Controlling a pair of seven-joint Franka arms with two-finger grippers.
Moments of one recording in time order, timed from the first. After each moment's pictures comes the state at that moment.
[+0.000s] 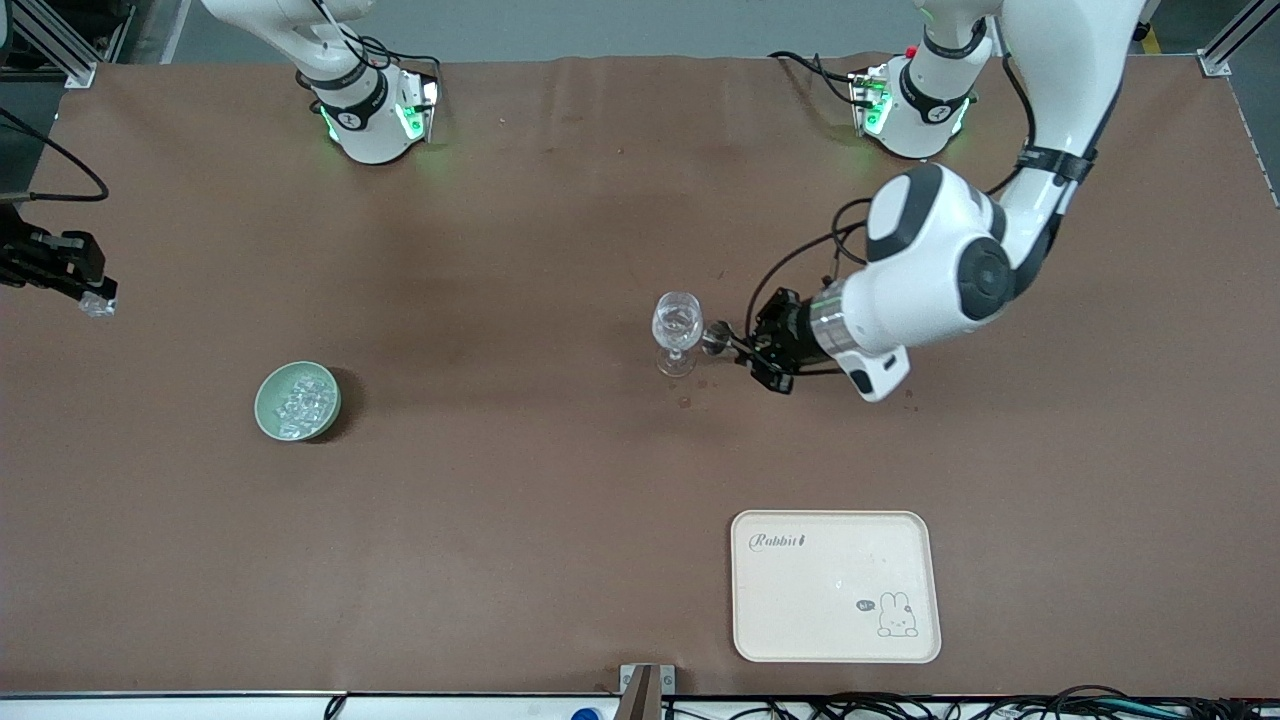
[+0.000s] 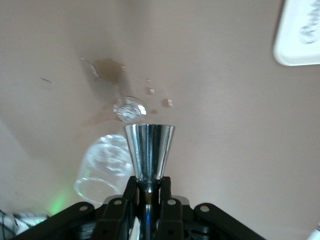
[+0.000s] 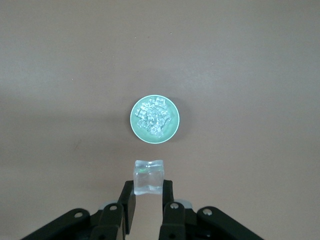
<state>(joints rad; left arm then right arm) 0.00 0.42 -0.51 -1.67 -0.40 2.14 -1.73 0.05 0.00 -0.16 -1.61 0.02 1.60 -0.16</state>
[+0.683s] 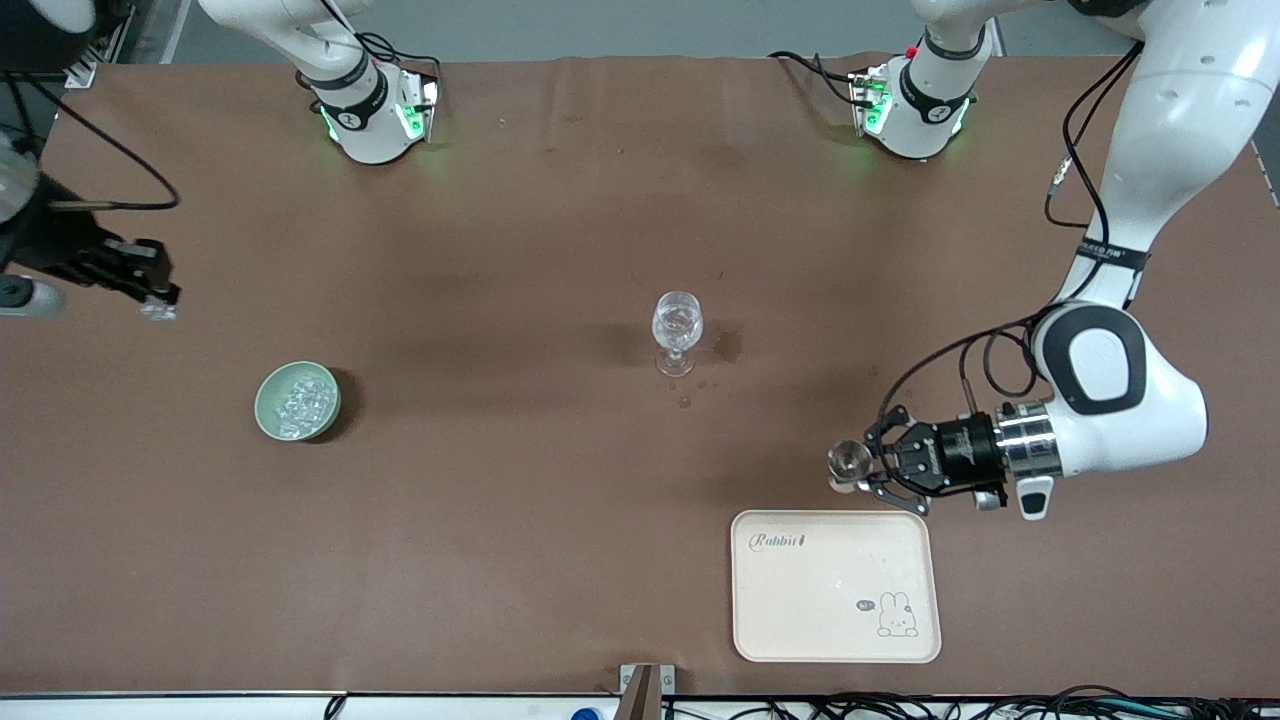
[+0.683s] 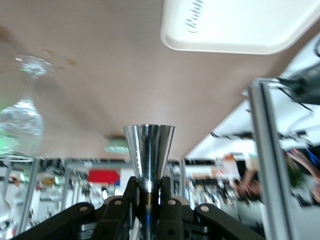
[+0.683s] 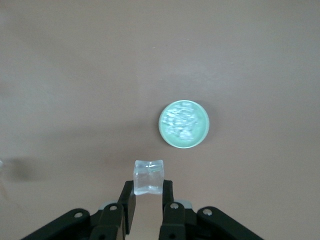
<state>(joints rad) 0.27 0.72 -0.50 -1.48 -0.97 2.13 -1.15 0.23 0.01 -0.15 -1.58 0.02 1.62 0.19</state>
